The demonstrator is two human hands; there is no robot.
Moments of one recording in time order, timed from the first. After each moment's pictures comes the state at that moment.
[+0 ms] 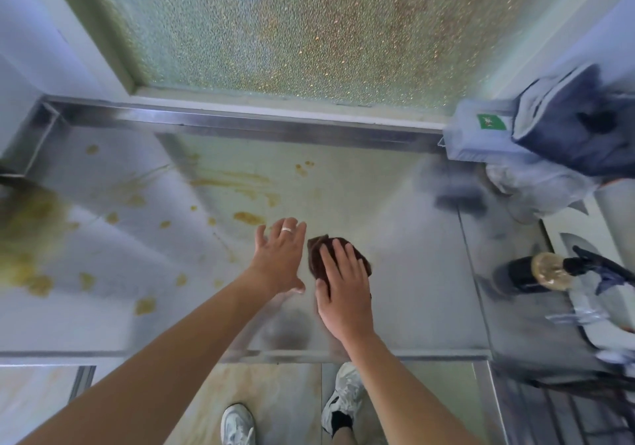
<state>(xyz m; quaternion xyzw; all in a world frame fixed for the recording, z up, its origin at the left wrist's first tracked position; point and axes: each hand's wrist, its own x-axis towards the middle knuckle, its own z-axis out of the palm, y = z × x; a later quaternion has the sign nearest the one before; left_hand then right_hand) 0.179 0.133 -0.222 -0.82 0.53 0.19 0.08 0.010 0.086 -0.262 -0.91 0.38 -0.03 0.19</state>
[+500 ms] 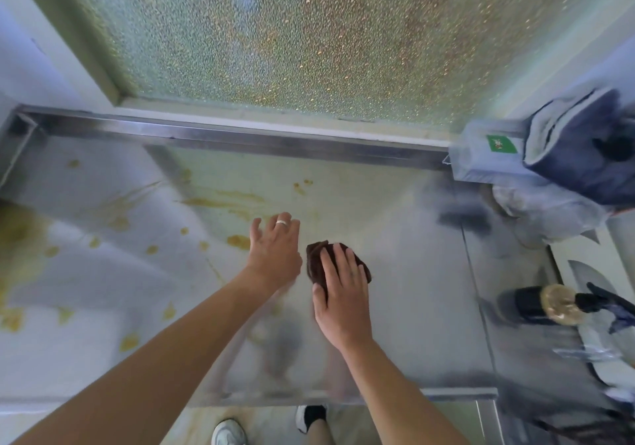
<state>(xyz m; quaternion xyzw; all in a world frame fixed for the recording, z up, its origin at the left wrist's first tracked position) 0.218 0.086 -0.231 -0.87 0.48 0.13 0.01 0.043 0.052 -0.273 -0.90 0.38 -0.04 0.18</state>
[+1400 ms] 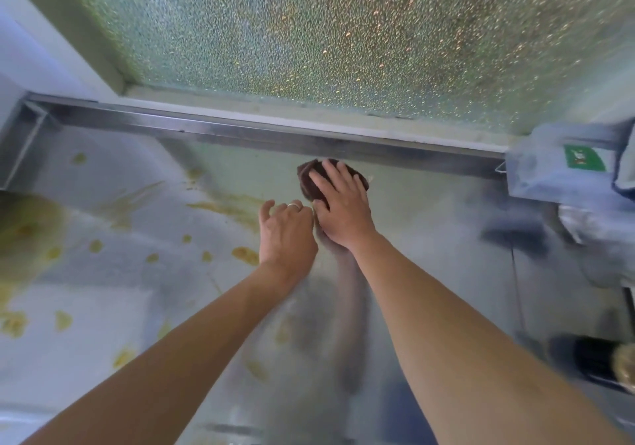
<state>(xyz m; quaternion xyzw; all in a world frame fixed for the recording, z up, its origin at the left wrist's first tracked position) 0.243 0.035 -0.232 -0.91 0.40 0.07 -0.03 0.196 -0.090 -0.270 -0.94 0.27 -0.01 0.23</state>
